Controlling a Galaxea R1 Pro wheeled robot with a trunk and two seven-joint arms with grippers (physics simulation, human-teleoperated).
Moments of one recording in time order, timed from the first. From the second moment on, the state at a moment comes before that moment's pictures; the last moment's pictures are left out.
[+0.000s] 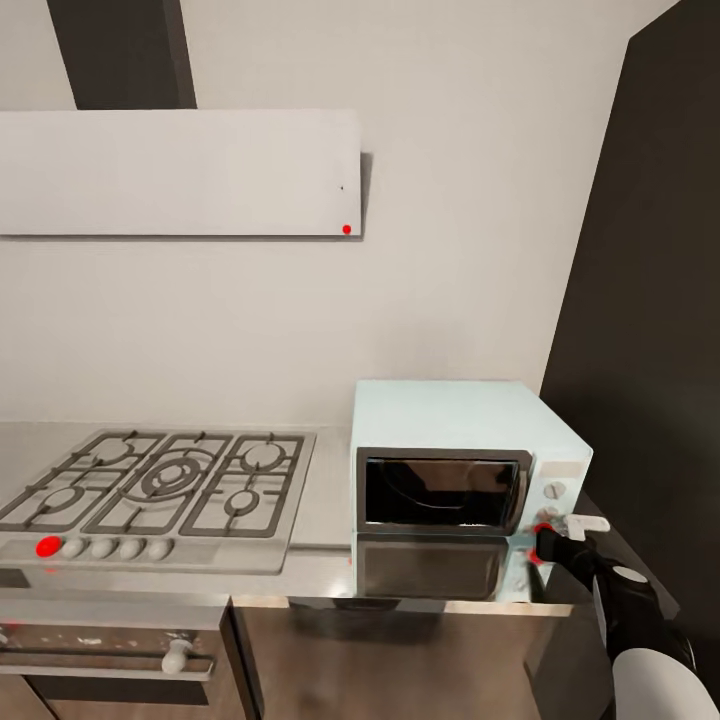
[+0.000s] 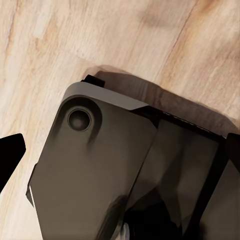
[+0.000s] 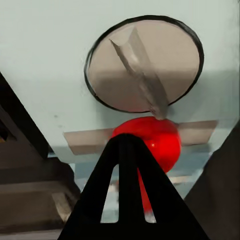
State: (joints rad) left arm -0.18 -0.11 -0.37 0.00 0.76 -0.10 0.16; right arm -0.61 -0.06 -0.77 -0.75 0.53 0.11 0.49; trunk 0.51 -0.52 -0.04
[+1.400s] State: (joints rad) left arm -0.18 -0.11 -0.37 0.00 0.76 -0.10 0.16; right arm -0.61 -0.07 -0.76 -0.79 0.54 0.11 0.52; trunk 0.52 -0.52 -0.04
